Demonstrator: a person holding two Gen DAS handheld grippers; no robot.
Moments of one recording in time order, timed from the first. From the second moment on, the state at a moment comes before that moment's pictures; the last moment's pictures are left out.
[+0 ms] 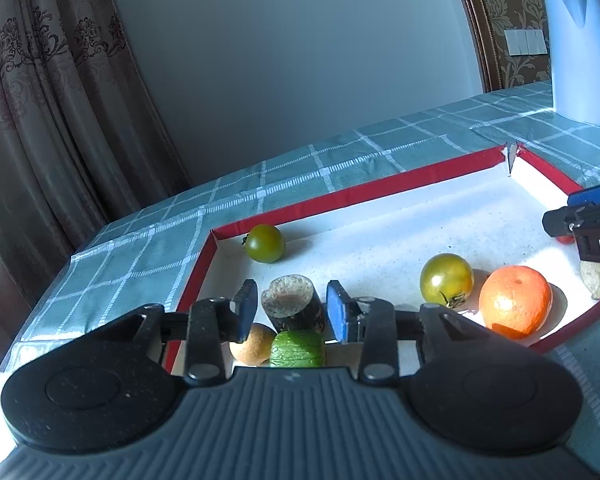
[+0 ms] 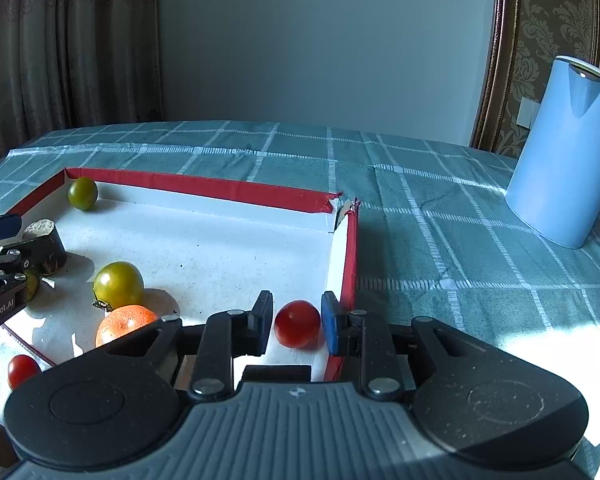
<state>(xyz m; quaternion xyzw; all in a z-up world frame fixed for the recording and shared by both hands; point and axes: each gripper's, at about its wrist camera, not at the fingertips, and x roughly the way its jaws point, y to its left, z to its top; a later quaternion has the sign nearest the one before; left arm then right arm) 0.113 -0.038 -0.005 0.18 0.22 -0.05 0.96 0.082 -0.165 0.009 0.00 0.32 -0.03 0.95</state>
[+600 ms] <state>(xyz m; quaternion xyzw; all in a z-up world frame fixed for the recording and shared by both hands) 0.074 -0.015 0.003 0.15 0.17 -0.05 0.97 0.043 -0.189 0.031 0.07 0.23 -0.03 0.97</state>
